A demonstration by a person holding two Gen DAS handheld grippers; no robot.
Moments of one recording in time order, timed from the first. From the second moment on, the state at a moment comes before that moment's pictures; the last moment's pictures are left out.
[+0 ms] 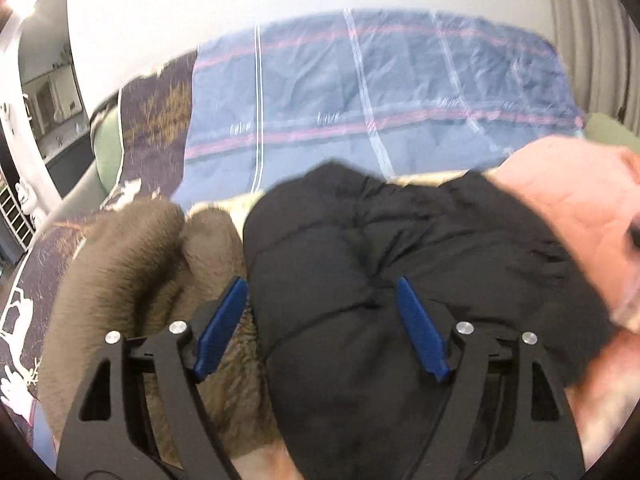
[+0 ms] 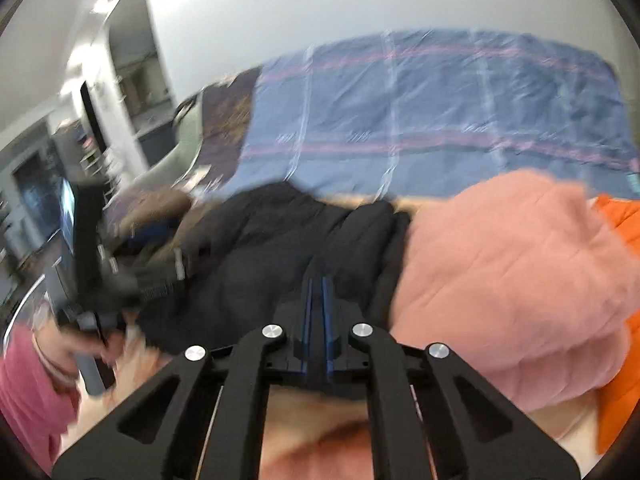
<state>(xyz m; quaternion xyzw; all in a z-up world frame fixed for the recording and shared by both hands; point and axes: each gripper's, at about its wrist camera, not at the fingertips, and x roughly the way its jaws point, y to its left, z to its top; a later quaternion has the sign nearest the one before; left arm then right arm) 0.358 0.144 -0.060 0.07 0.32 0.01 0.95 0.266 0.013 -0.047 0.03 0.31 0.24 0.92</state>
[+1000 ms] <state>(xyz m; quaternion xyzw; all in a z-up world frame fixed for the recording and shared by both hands) 0.031 0.042 0.005 0.05 0.22 -0.02 0.97 -0.033 -0.074 0.010 -0.01 0.20 0.02 0.98</state>
